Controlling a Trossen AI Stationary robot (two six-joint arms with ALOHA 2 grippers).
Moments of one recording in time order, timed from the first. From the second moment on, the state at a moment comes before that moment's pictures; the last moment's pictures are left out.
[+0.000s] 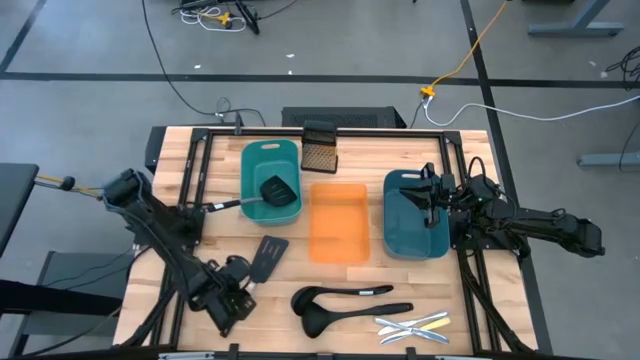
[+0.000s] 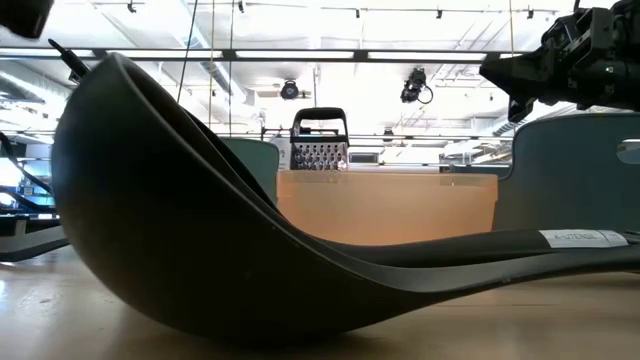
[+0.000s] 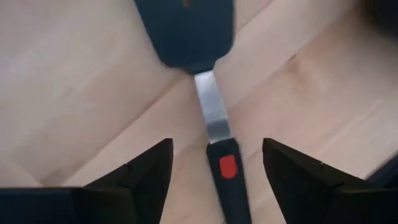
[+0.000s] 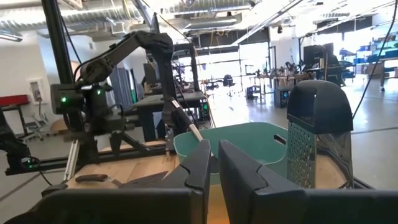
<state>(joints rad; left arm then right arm) -0.86 1.58 1.06 -0.88 -0.19 -1.72 -0.35 0.33 0.02 0.49 -0.28 0.15</state>
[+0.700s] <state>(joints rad) -0.78 1.80 1.06 -0.77 -0.04 -1.63 -0.35 0.33 0.02 0.49 -0.28 0.15</state>
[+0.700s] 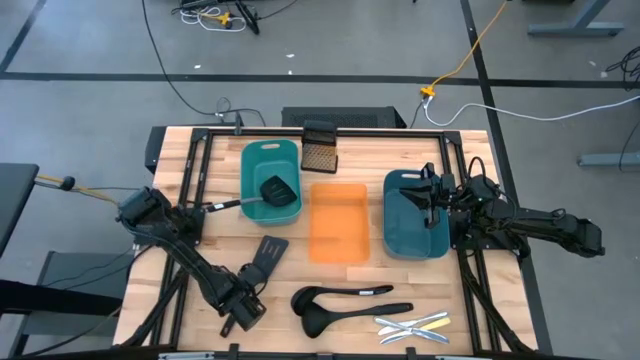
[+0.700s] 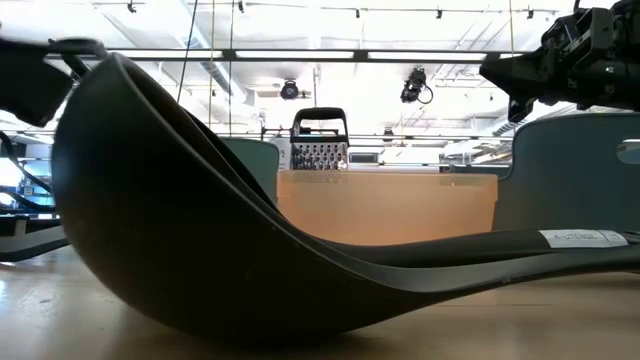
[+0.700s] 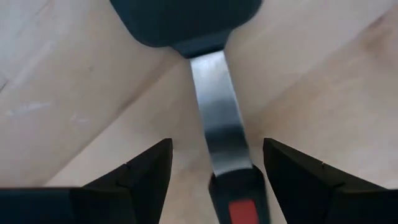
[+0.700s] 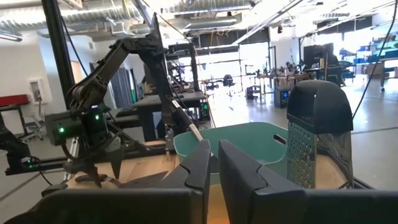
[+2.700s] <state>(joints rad) -0.94 0.82 1.14 -1.24 -1.16 -0.82 -0.35 0.33 0.02 0.48 -0.28 0.15</state>
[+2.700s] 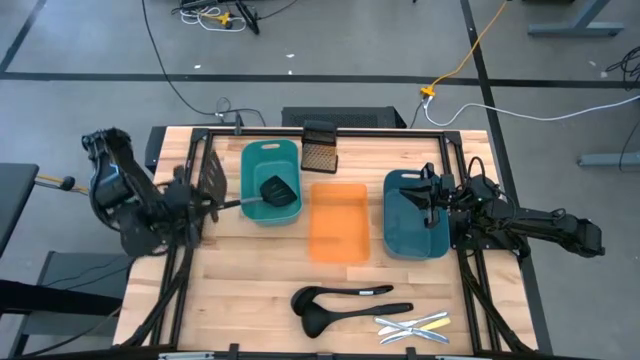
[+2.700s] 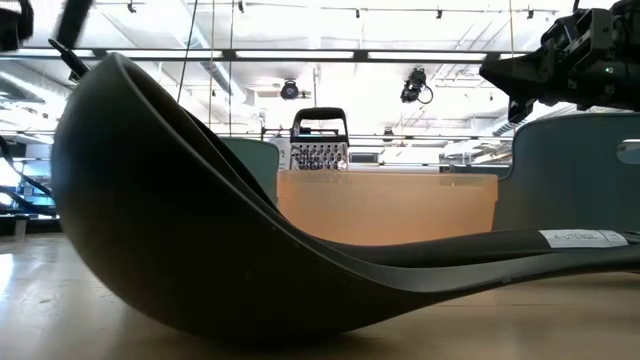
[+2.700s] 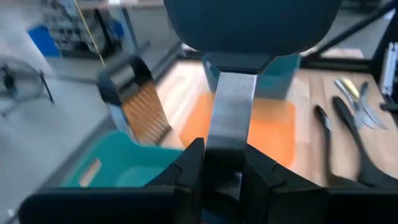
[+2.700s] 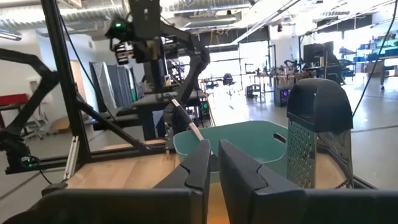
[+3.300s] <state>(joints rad) -0.92 0.37 0.91 -1.05 -1.32 -0.67 -0.35 0.33 0.02 0.48 -0.24 0.15</state>
